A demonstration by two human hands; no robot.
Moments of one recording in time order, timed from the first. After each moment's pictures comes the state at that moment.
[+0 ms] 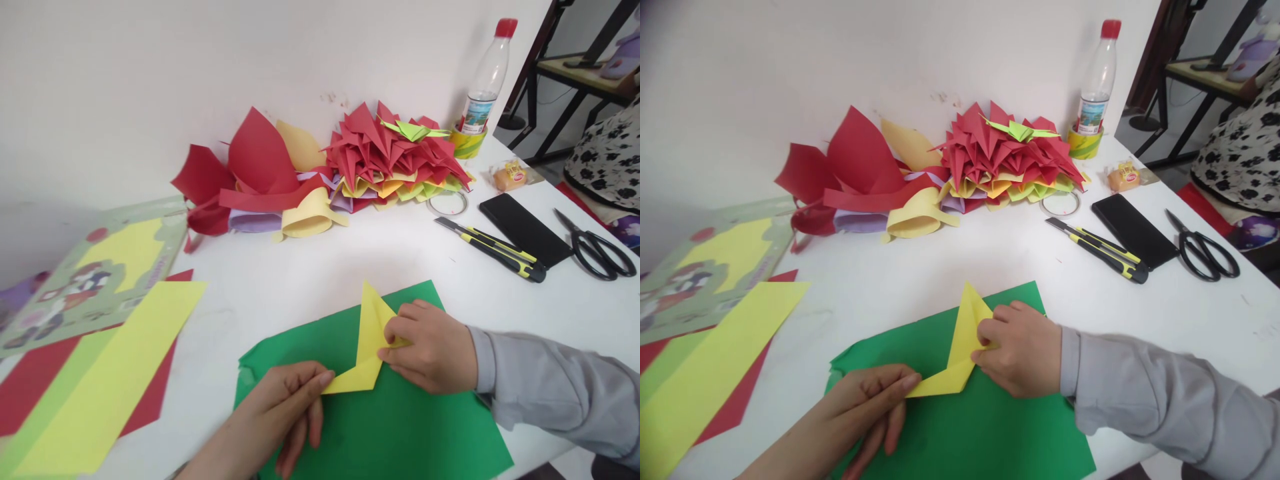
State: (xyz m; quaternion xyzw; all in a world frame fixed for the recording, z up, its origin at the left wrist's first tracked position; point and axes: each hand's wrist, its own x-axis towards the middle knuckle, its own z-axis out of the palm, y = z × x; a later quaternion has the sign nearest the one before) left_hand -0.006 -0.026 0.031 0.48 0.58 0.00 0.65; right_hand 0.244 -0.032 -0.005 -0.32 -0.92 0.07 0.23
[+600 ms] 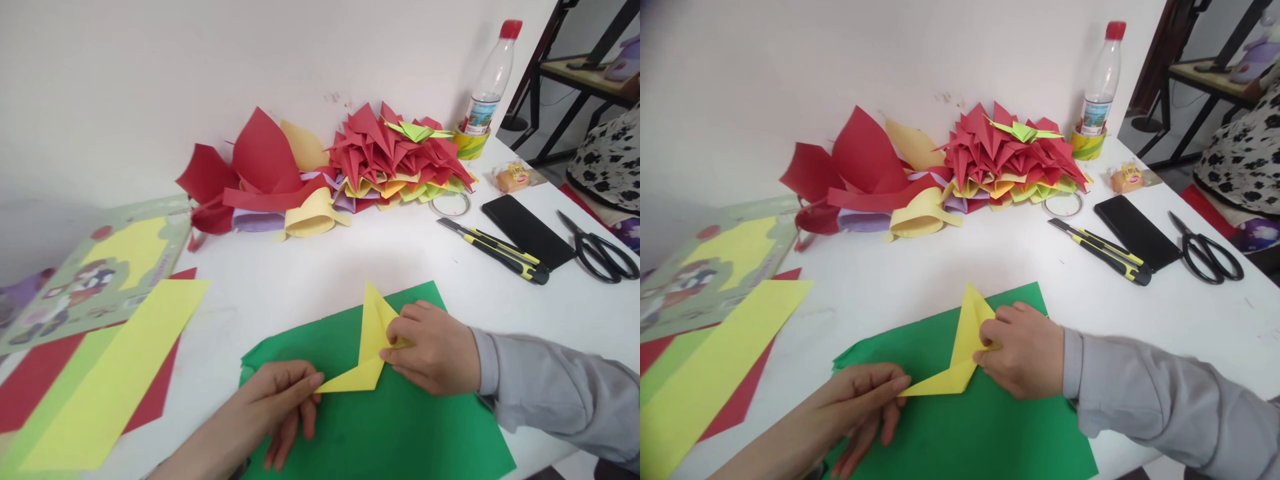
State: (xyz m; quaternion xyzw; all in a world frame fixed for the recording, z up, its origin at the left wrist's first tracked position) left_hand -0.019 -0.017 0.031 0.47 0.57 -0.01 0.67; right_hand 0.245 -0.032 -0.004 -0.32 -0.92 0.07 0.23
